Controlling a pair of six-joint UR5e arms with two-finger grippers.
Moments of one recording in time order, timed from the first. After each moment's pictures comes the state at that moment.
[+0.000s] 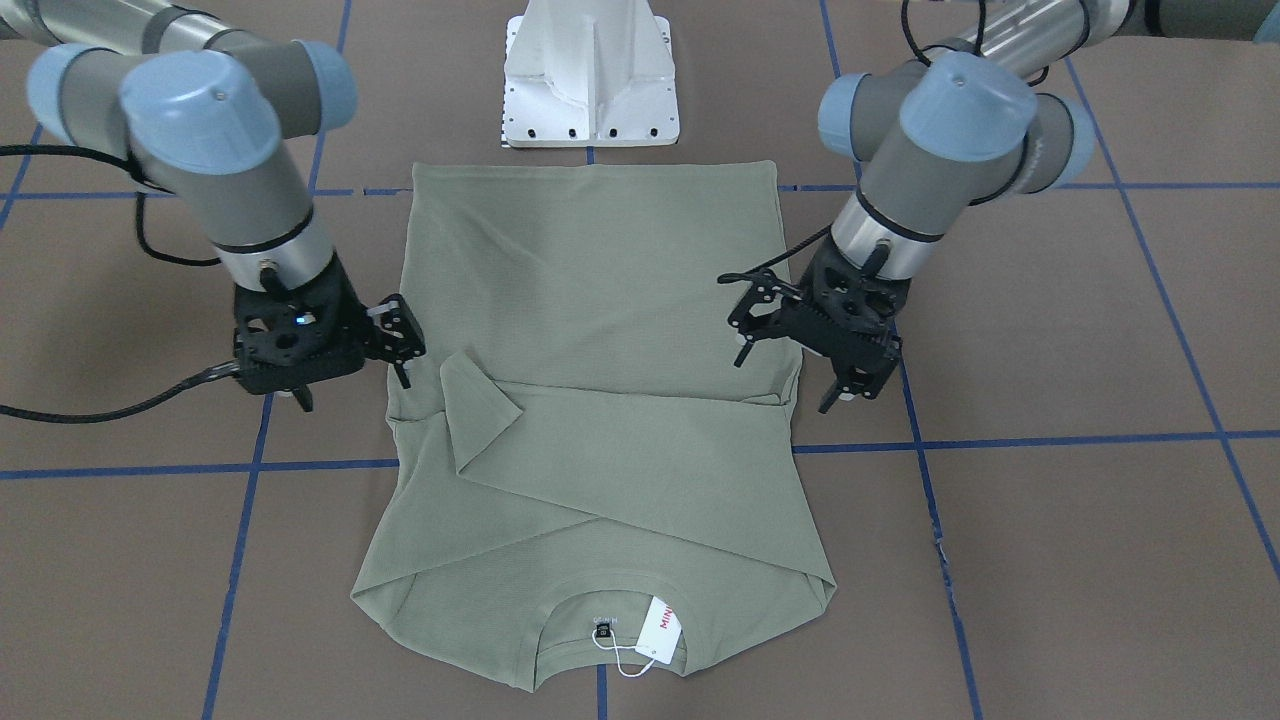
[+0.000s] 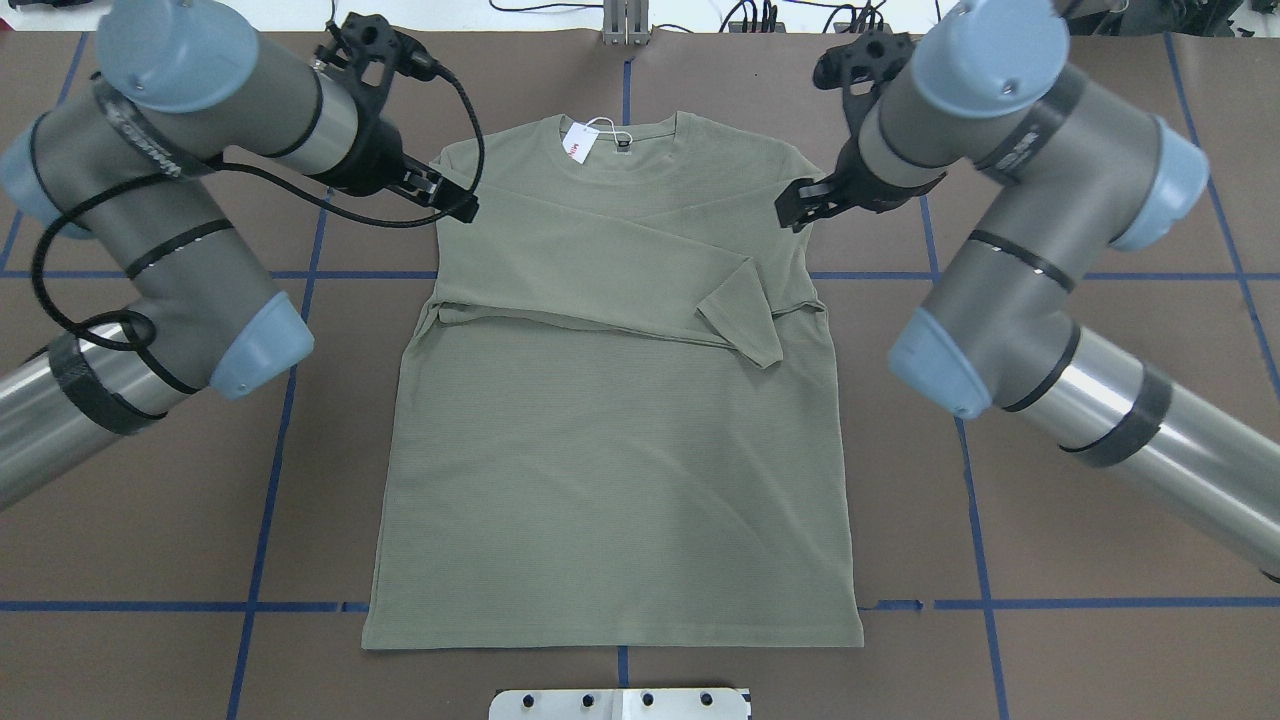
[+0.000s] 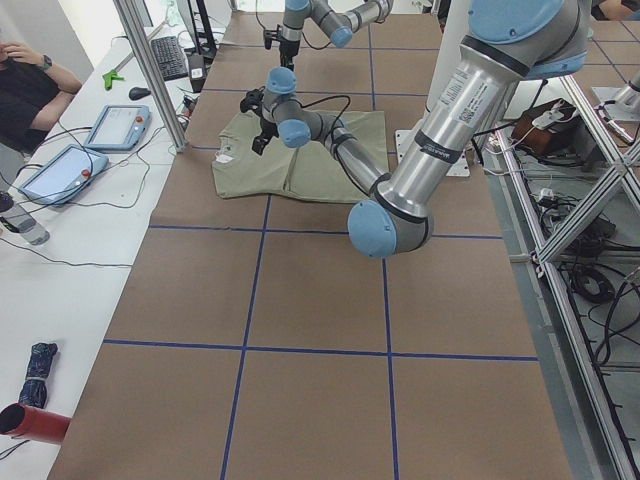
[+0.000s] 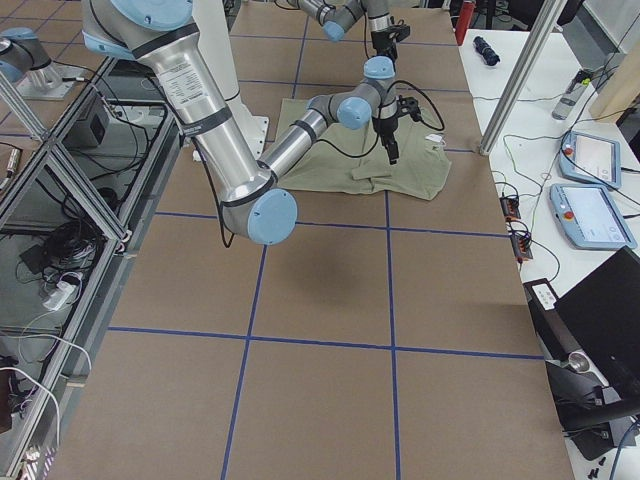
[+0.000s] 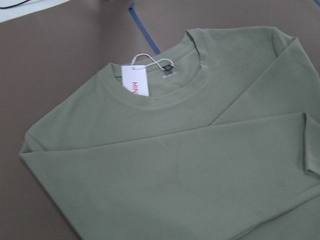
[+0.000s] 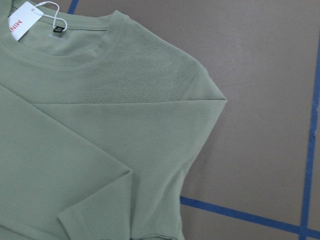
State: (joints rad) left arm -0.87 -2.12 -1.66 -1.97 -2.05 -0.55; right arm 0.76 -0.95 1.69 -1.53 1.85 0.81
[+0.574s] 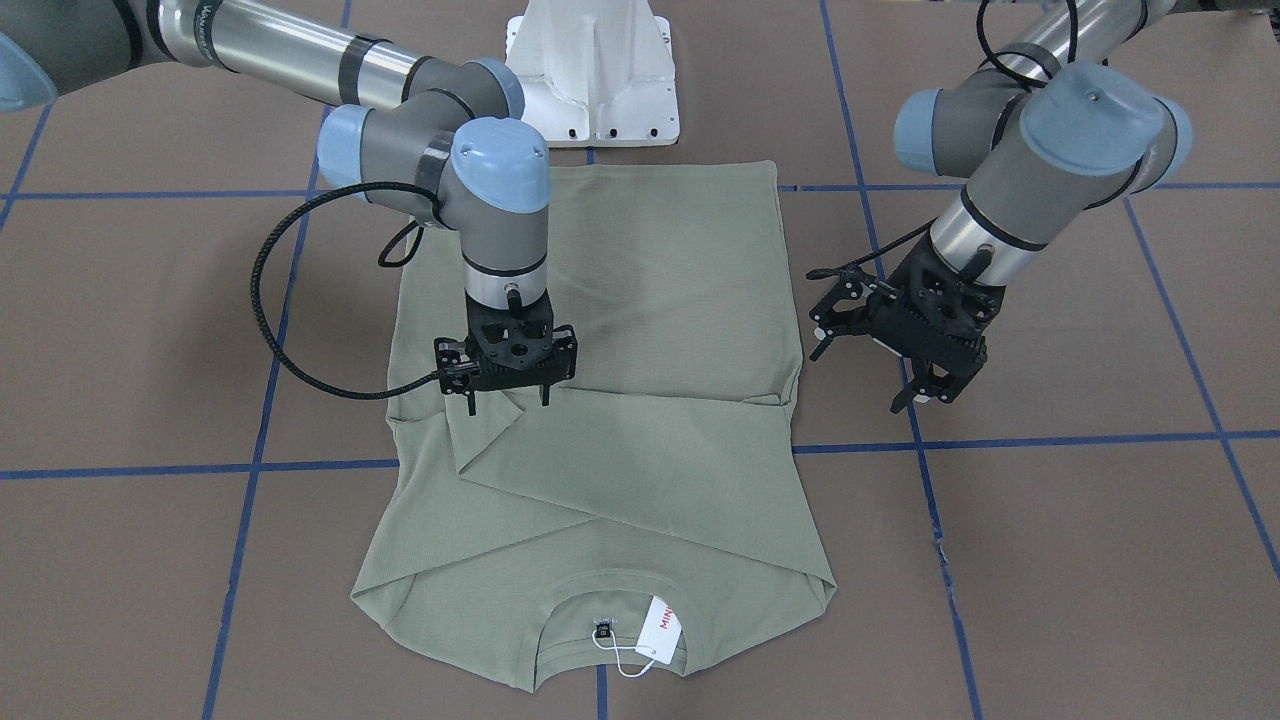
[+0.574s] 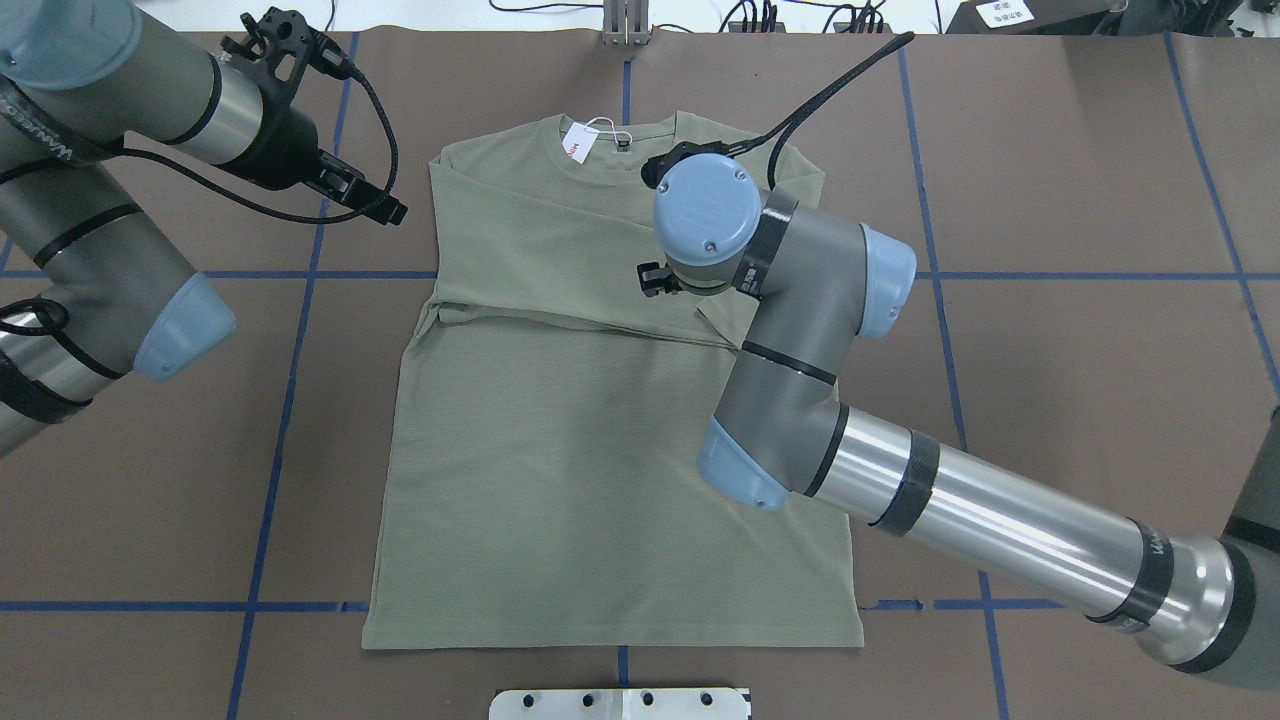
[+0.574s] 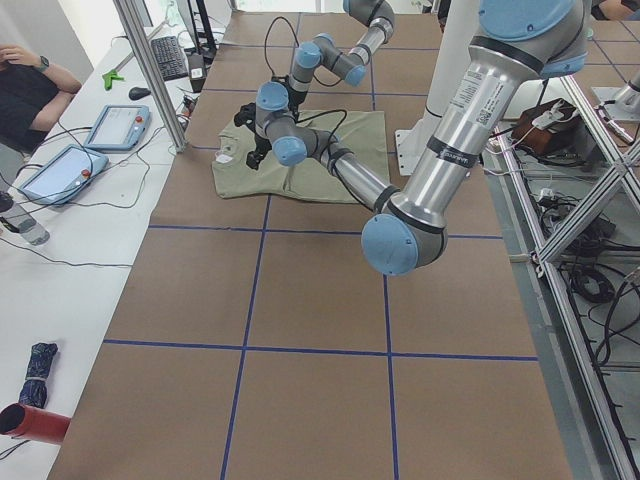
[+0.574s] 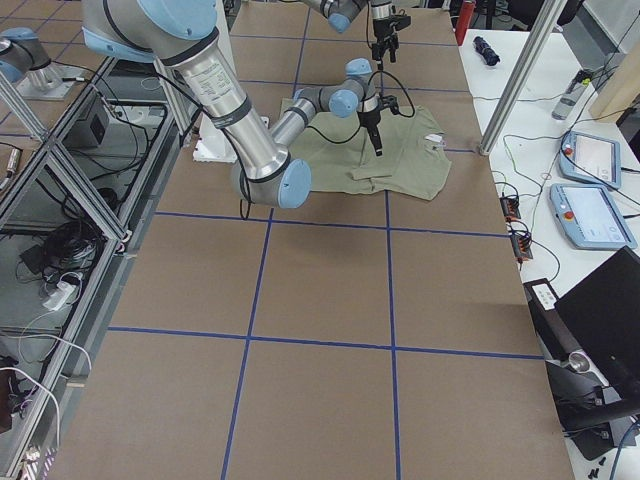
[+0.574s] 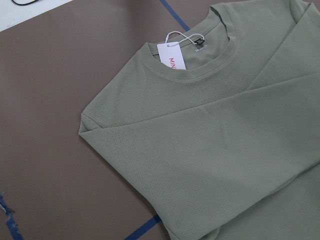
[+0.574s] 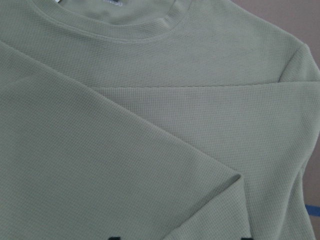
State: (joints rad) left arm -0.92 -2.04 -1.67 -2.02 -2.14 -0.47; right arm 0.56 -0.77 1.44 -1.54 1.60 0.96
